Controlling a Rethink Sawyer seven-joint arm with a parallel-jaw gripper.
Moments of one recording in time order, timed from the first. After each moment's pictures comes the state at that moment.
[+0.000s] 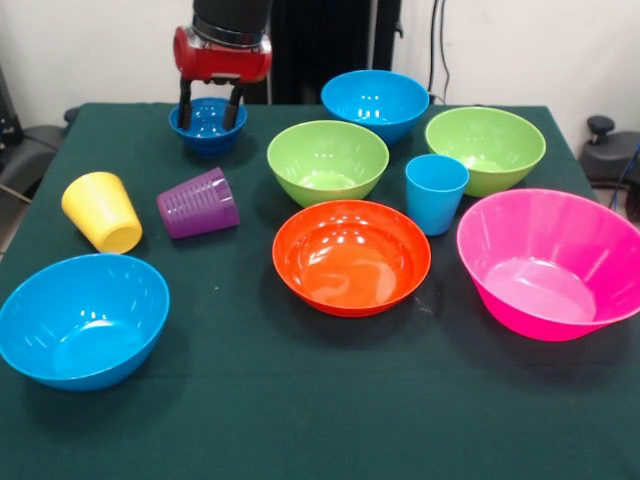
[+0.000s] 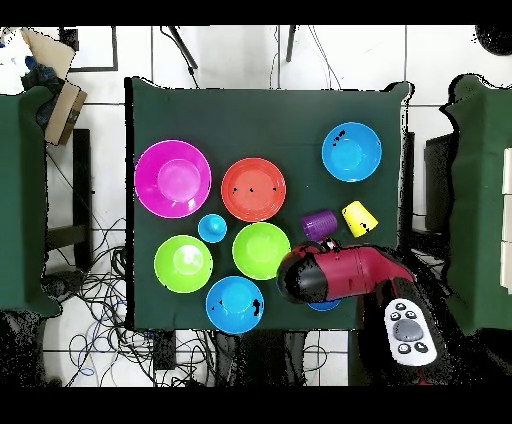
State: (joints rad) arm -0.47 -0.73 0.05 1.86 -0.72 0.37 1.54
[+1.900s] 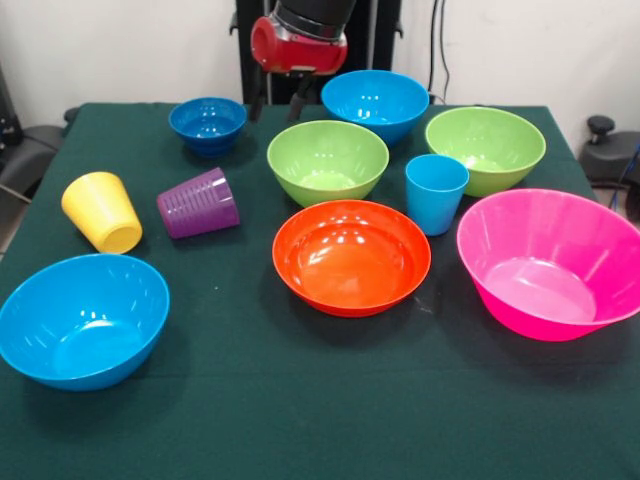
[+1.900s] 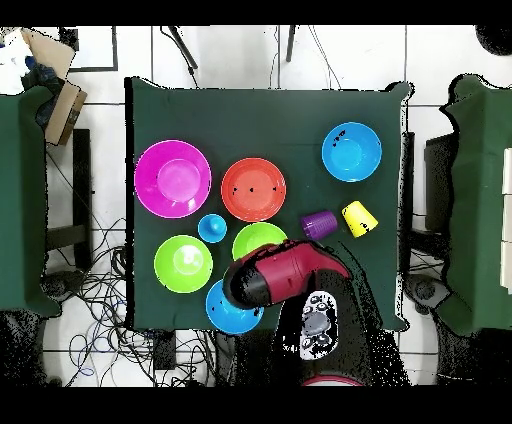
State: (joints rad) arm -0.18 -0.71 -0.08 1.86 -0.69 0.36 1.63
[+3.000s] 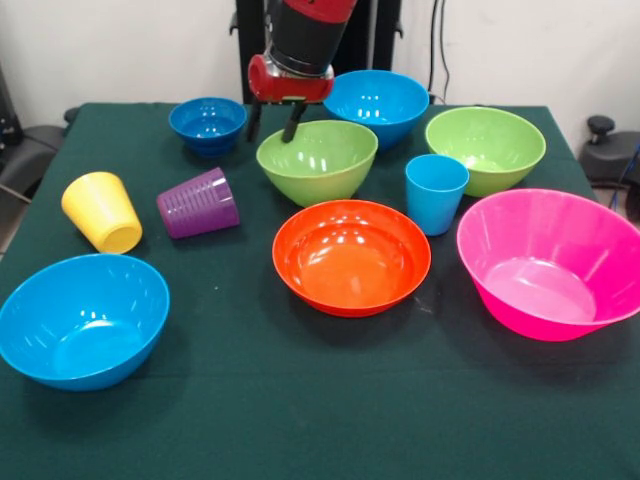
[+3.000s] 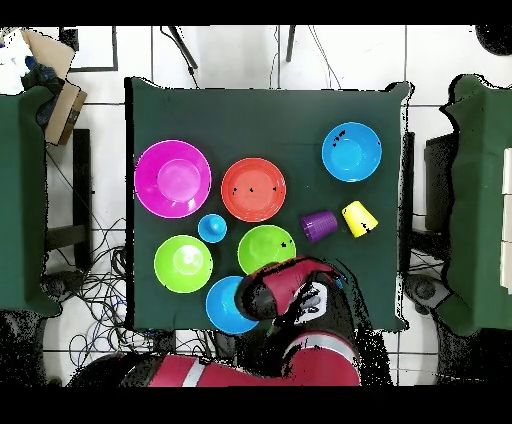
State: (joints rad) arm -0.15 -0.51 -0.19 1.86 -0.69 0.19 1.72
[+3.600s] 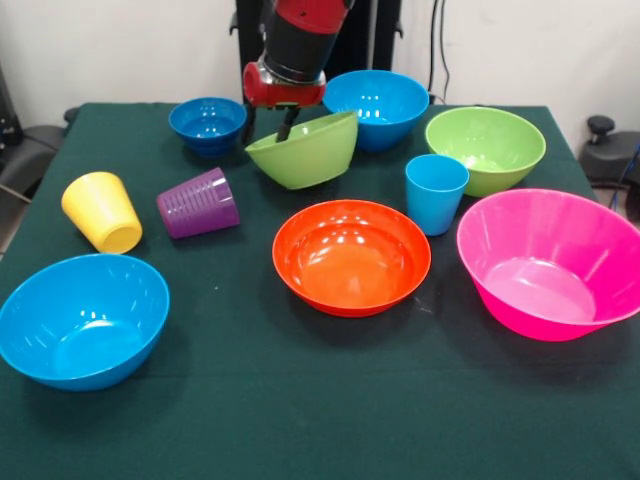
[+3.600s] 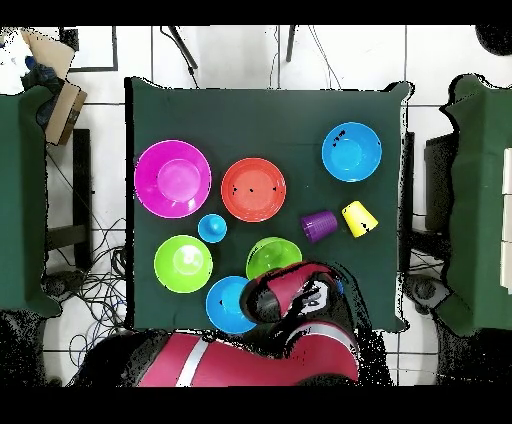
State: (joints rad) arm -0.15 -0.45 -0.22 1.85 -0.69 0.15 1.72
